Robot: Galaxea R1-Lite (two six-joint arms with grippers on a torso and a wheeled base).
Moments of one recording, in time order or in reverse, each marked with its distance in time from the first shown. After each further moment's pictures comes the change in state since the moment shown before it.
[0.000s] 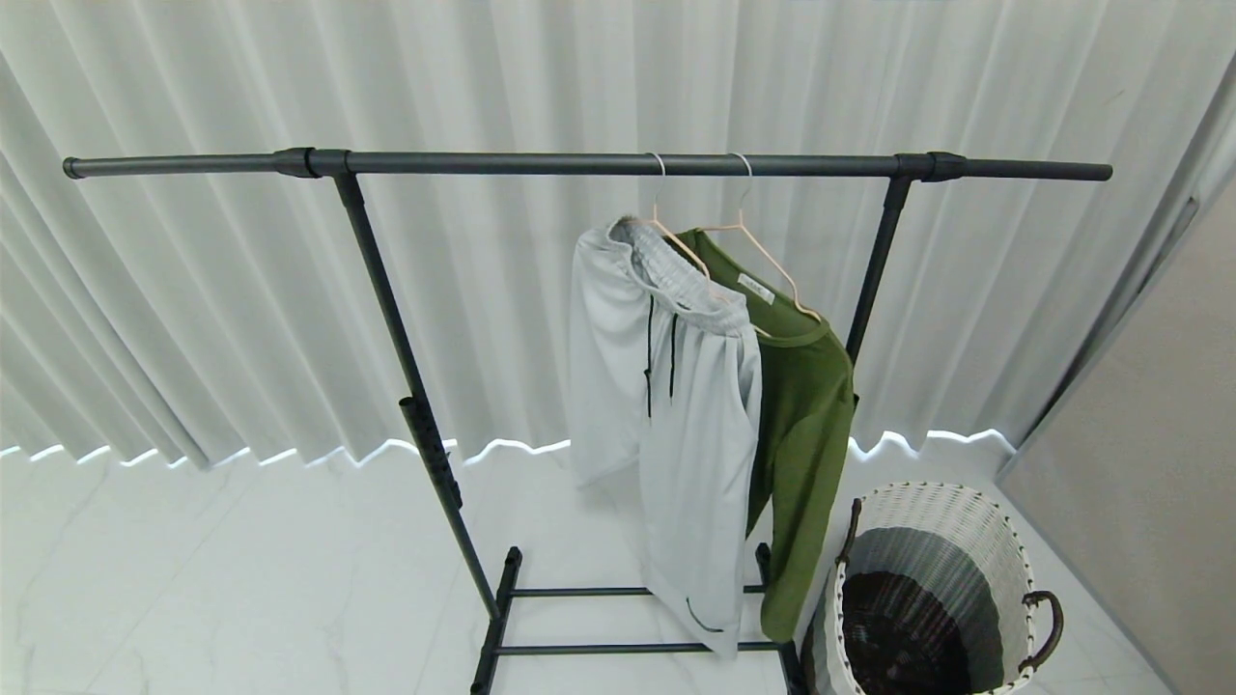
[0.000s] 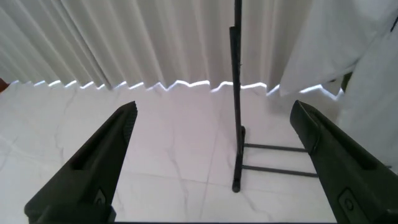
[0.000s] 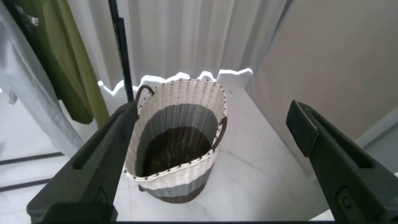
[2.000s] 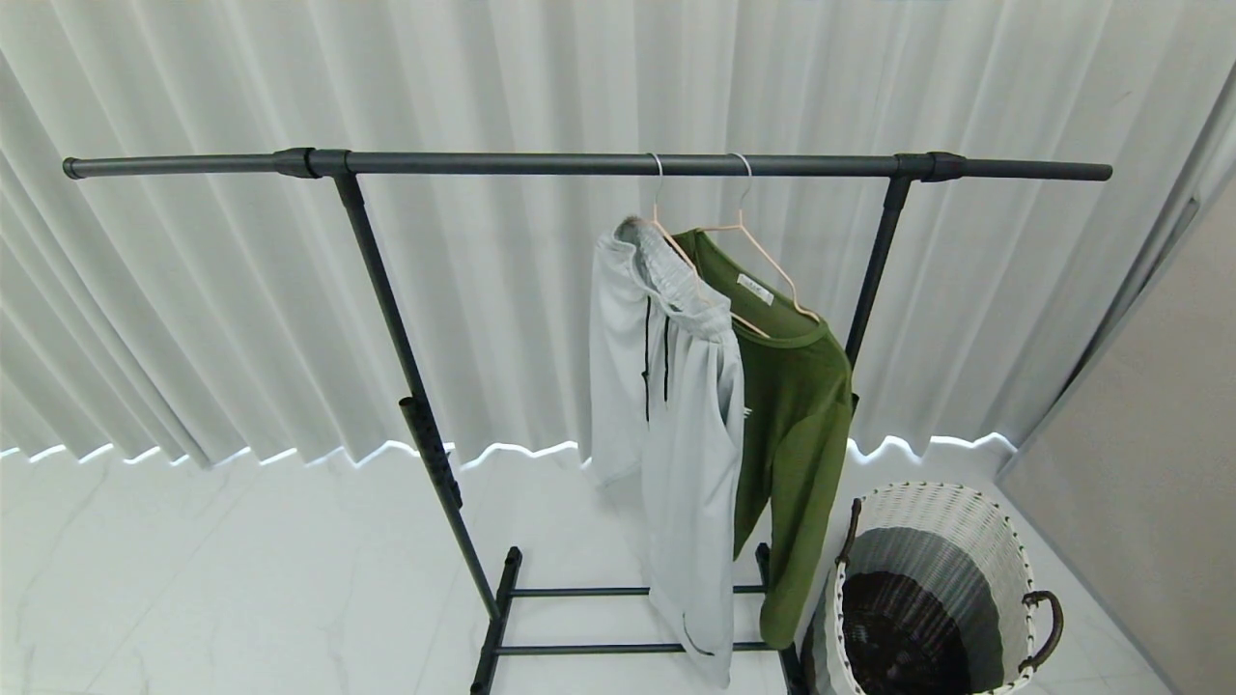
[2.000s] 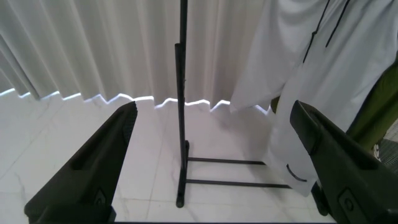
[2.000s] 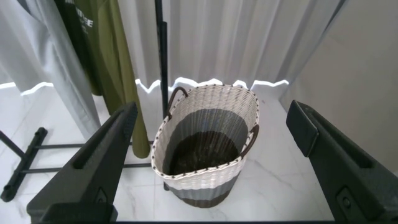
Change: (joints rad) left arm 0.002 -0.051 0.011 0.005 -0.178 -0.149; right arm 0.046 -0.063 -0.003 0.046 0.127 0.017
